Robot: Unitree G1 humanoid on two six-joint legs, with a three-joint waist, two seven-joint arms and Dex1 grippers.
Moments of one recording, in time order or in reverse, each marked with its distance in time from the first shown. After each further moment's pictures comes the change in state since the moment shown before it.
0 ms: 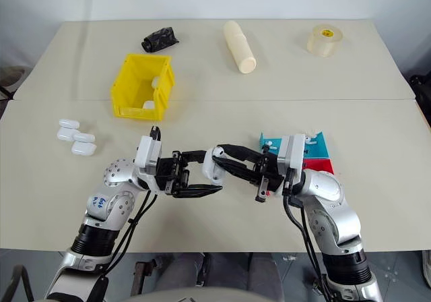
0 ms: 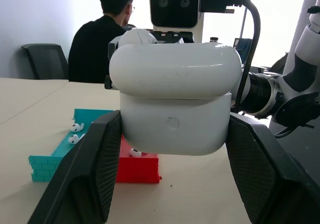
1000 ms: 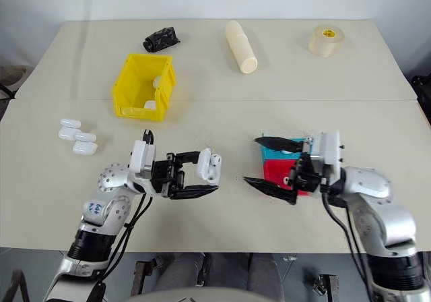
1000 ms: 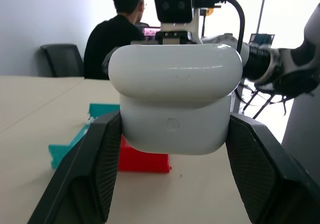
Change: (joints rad) left arm 0.076 0.039 0.031 -0.012 0.031 -0.079 0.009; right arm 0.090 -0.325 -0.258 0.059 0.049 0.053 0.148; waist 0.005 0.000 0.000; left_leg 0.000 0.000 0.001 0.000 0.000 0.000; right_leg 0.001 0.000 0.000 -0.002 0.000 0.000
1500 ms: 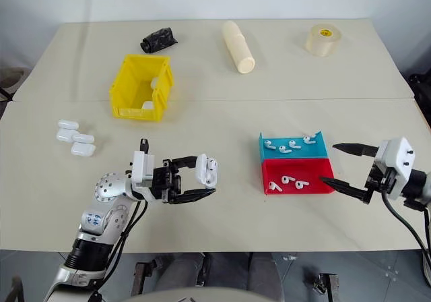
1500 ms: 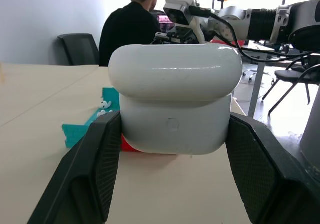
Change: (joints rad) left arm 0.046 -0.015 -0.008 -0.004 0.052 -0.074 0.064; right arm -0.017 -0.205 -0.137 0.454 -0.216 -0.213 0.167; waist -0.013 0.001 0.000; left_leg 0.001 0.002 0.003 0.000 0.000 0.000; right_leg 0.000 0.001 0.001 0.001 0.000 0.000
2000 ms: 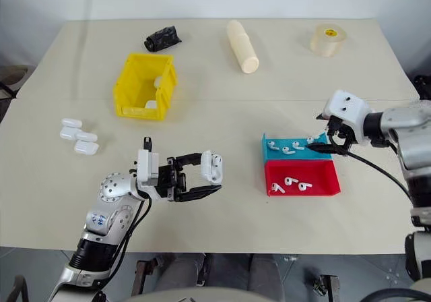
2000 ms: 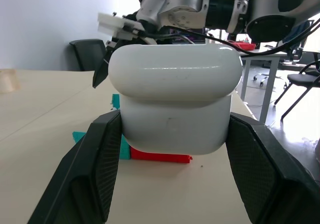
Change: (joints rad) left arm -0.008 -0.028 -0.020 -0.021 0.011 -0.010 0.050; right arm -0.669 -0.062 0.552 0.269 -0.471 0.279 -0.041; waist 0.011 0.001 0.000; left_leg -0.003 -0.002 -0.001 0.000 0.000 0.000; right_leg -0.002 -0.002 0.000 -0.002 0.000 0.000
